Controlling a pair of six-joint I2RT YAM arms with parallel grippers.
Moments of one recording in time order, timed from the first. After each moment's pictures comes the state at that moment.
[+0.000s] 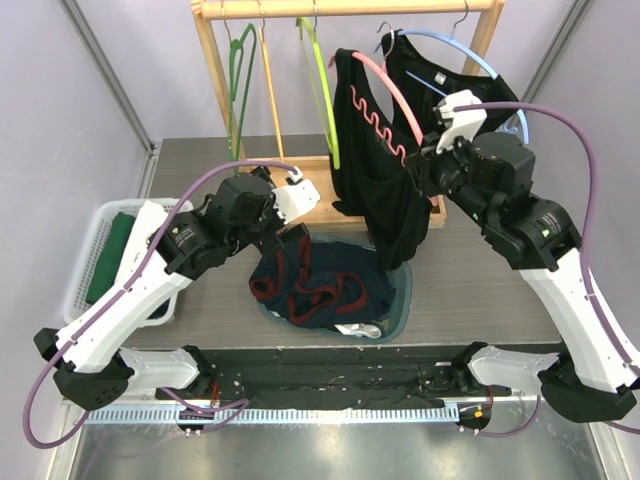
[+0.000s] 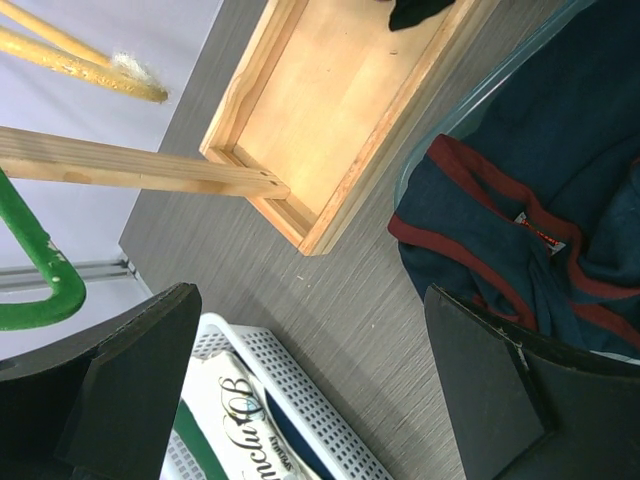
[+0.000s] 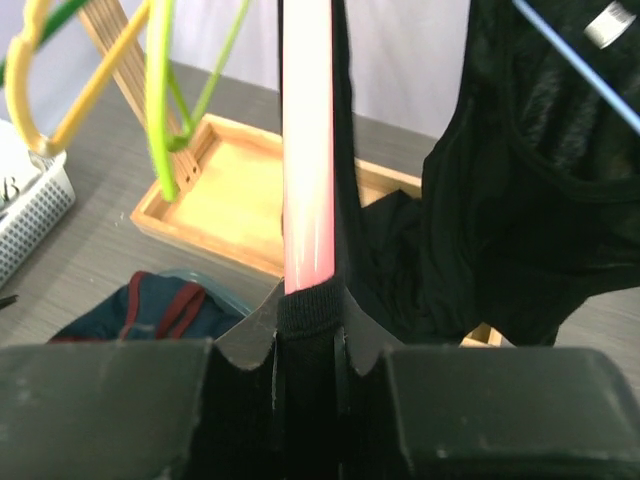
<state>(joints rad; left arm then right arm) -0.84 1.21 1.52 -0.92 -0.33 0.48 0.60 1.14 1.70 -0.73 0.20 0.06</state>
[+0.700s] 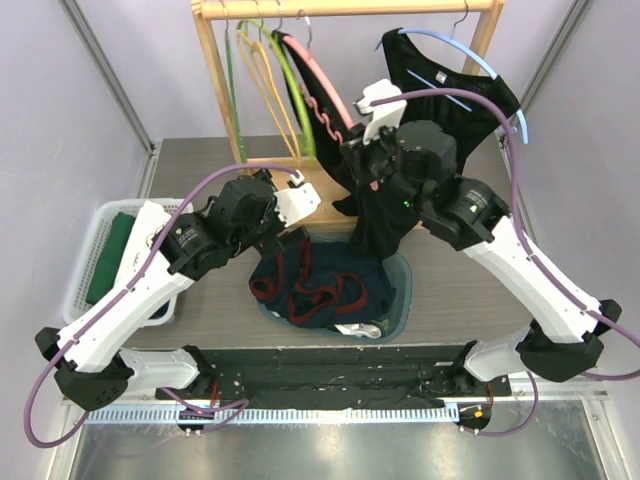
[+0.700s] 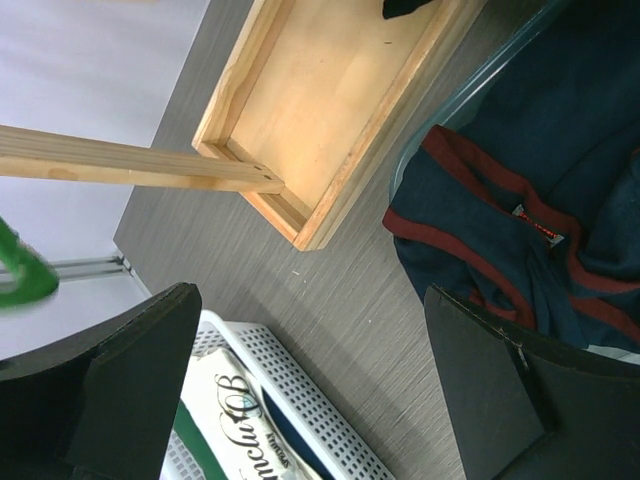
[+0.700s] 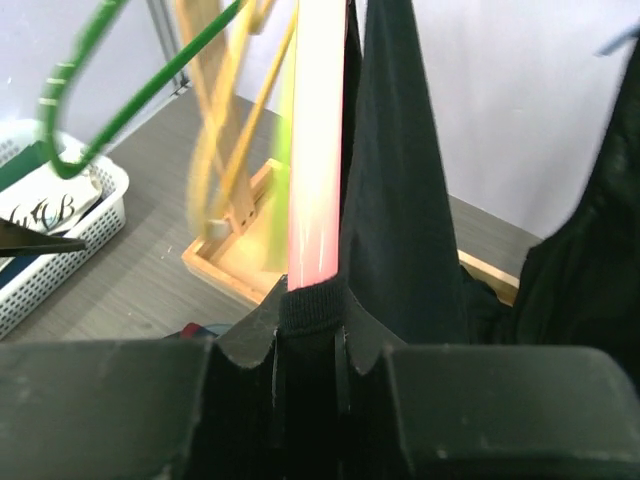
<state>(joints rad) -0.84 1.21 1.49 -0.91 -0.33 0.47 0.83 1.37 1.79 -0.53 0.30 -0.02</state>
